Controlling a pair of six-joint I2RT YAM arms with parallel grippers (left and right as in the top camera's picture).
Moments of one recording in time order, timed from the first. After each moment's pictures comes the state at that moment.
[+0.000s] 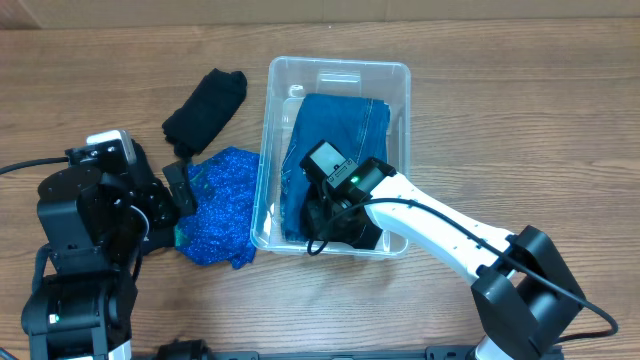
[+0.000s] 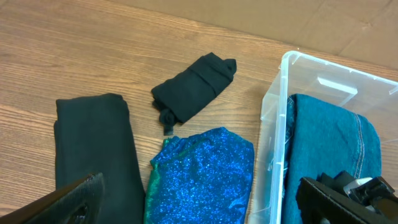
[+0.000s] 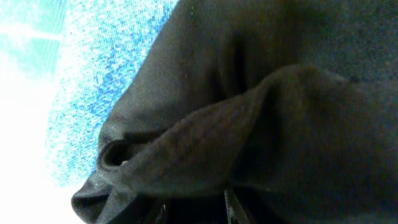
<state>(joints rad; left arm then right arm) 0.11 0.87 1.15 -0.91 0.05 -0.18 0.77 1.81 1.28 -0.85 -0.17 0.45</state>
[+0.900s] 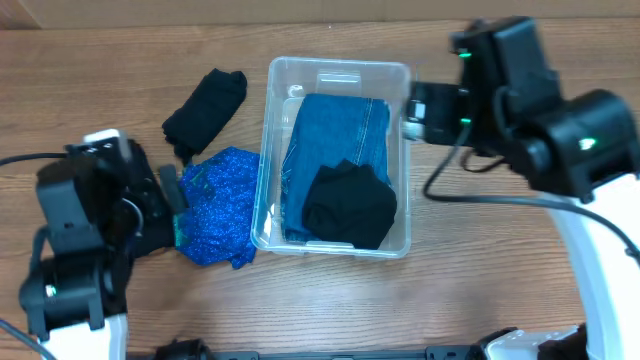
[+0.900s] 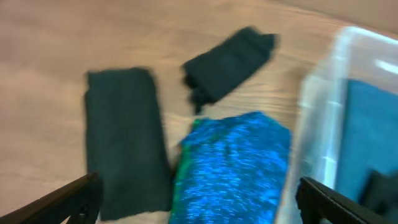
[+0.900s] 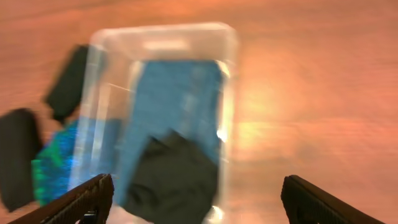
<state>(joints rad) 0.20 0.95 1.15 -0.95 0.01 -0.14 0.38 1.54 2.06 -1.49 0.09 0.45</state>
